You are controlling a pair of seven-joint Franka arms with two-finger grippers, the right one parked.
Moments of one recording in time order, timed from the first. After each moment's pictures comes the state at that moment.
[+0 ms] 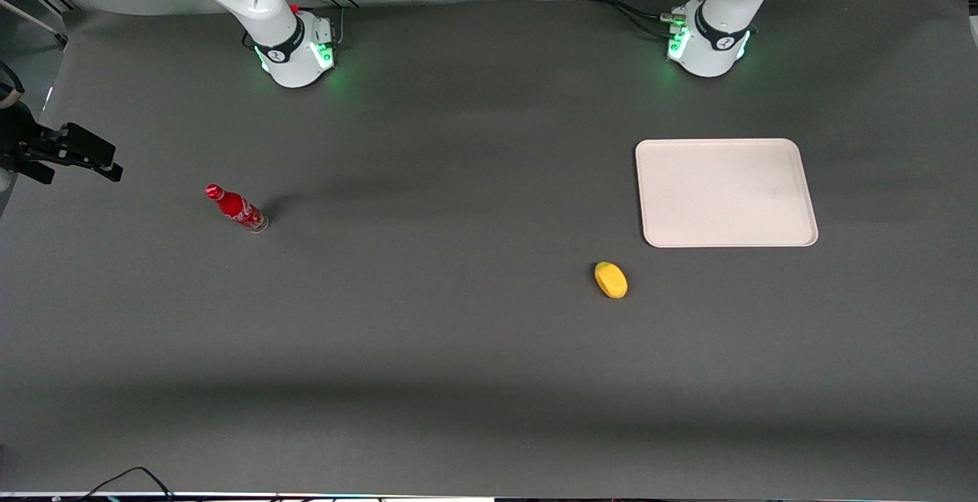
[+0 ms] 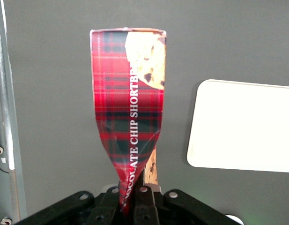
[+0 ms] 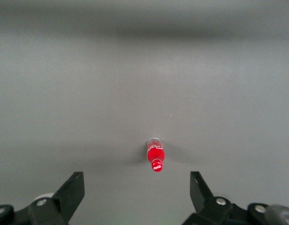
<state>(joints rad) 0.60 0.06 0.02 -1.68 0.03 1.64 0.53</state>
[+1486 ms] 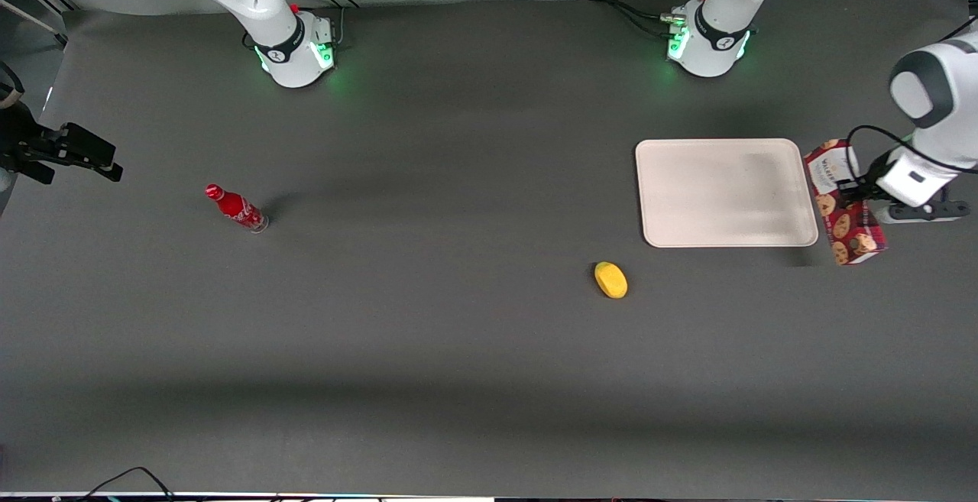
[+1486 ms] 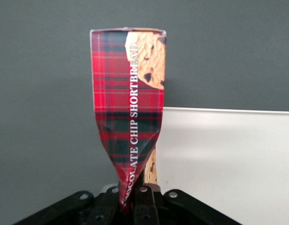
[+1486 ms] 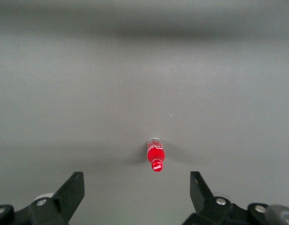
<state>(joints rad) 0.29 0.02 0.01 -2.39 -0.01 2.40 0.27</state>
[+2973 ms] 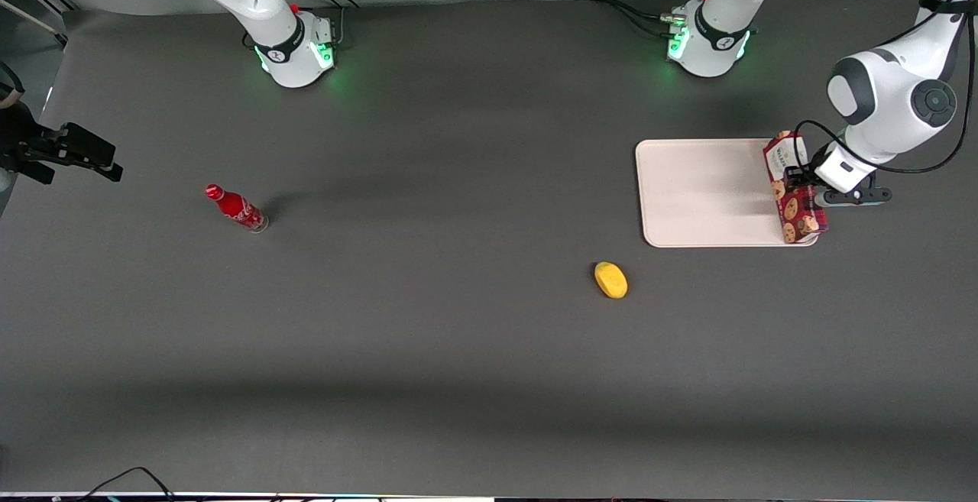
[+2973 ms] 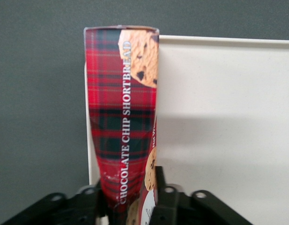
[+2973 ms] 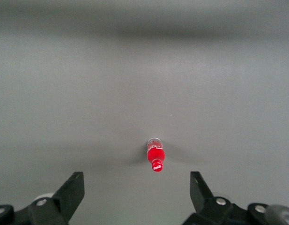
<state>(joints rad) 0.29 0.06 0.01 -2.62 -0.01 2.62 0.26</state>
